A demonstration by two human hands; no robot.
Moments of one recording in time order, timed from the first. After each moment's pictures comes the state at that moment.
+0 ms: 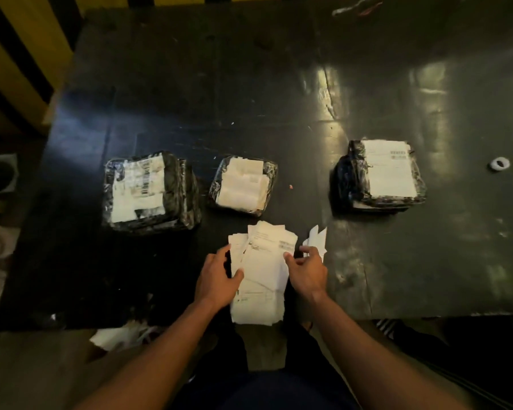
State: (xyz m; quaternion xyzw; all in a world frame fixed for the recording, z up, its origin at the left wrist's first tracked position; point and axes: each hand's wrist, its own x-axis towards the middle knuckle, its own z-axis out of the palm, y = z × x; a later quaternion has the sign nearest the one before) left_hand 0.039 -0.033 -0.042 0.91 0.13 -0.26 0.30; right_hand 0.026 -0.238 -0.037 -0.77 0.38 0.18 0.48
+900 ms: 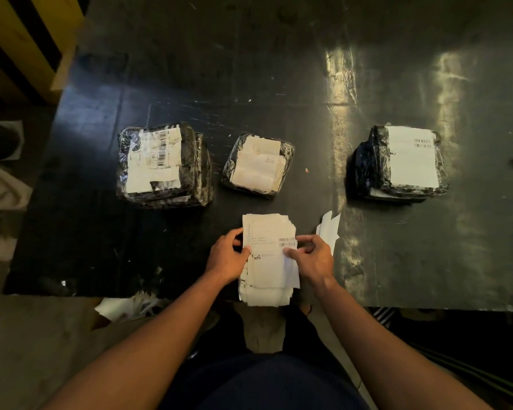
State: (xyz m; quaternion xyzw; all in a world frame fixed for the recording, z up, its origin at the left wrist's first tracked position) left_hand 0.045 -0.023 -0.066 0.88 0.16 -0.27 0.35; right_hand 0.019 -0.226 -0.049 -0.75 0.37 0.18 0.52
